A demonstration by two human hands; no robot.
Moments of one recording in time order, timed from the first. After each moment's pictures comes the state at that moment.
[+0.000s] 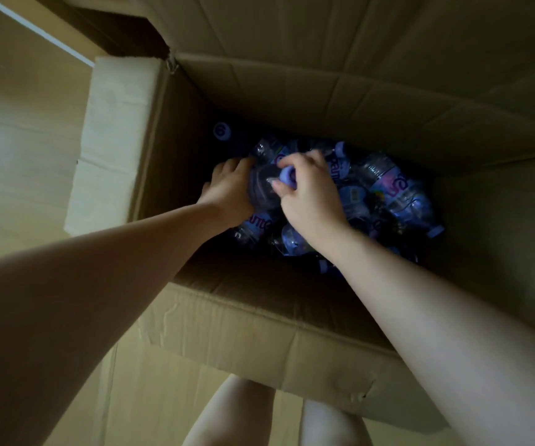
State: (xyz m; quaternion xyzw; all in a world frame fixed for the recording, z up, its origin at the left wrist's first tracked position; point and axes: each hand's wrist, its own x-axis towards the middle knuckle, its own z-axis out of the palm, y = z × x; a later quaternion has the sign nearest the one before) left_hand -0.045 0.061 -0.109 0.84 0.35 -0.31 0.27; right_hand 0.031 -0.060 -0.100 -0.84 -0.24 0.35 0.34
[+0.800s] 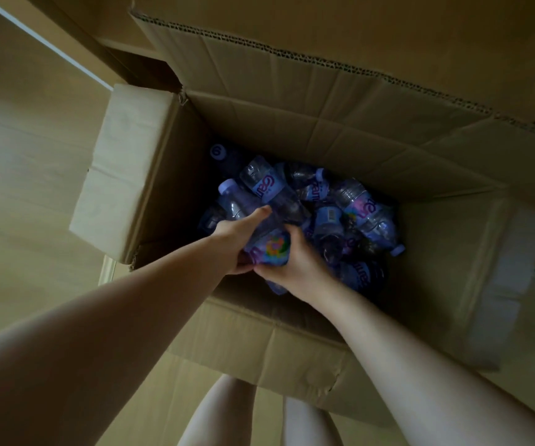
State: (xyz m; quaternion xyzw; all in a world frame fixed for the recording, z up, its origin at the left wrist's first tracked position) left_hand -0.043 0.005 -0.052 0.33 0.71 -0.21 0.59; right_hand 0.003 -0.120 -0.069 -0.74 -0.14 0.58 0.31
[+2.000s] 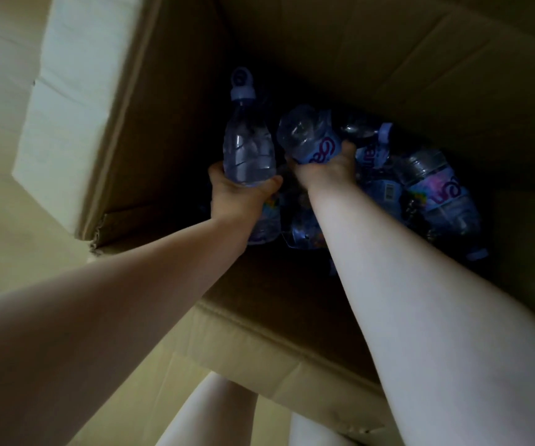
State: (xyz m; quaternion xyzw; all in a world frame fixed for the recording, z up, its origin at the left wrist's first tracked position) left_hand -0.078 0.017 -0.168 0.45 0.72 0.02 0.53; right_hand 0.035 -0.009 -0.201 -0.47 0.50 0.44 0.58
